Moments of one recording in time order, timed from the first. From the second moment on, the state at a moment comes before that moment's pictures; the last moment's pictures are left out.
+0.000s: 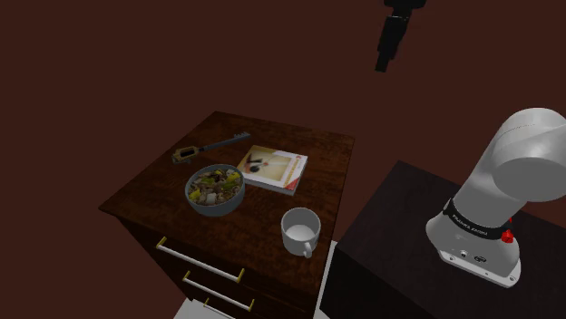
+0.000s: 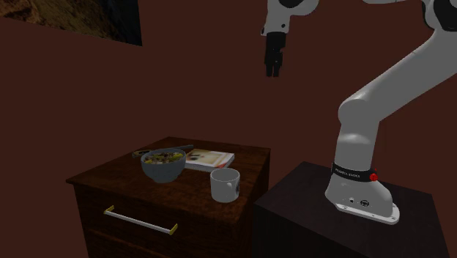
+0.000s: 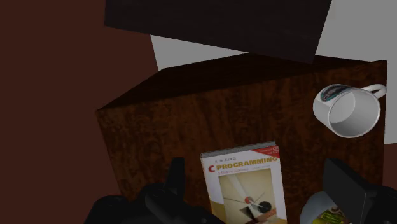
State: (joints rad) arm 0.01 -0.78 0.06 -2.32 0.05 1.58 -0.13
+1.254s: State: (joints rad) arm 0.12 -0.65 0.33 -2.69 0.25 2.12 0.11
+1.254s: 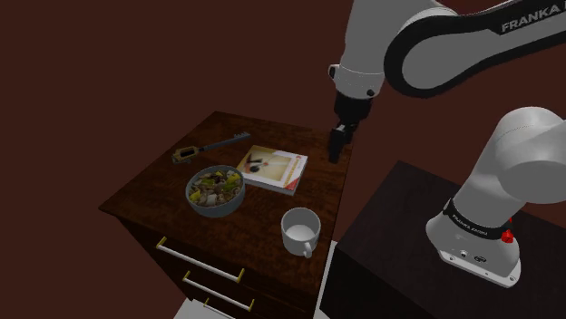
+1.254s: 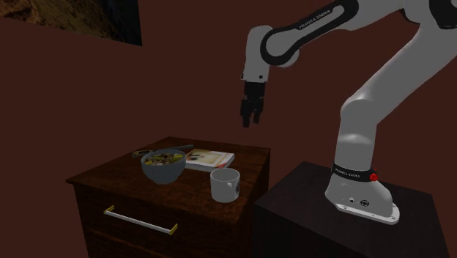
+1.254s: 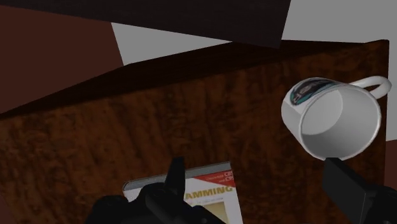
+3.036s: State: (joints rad) arm 0.05 -0.06 0.63 -2.70 0.08 2.75 0.47
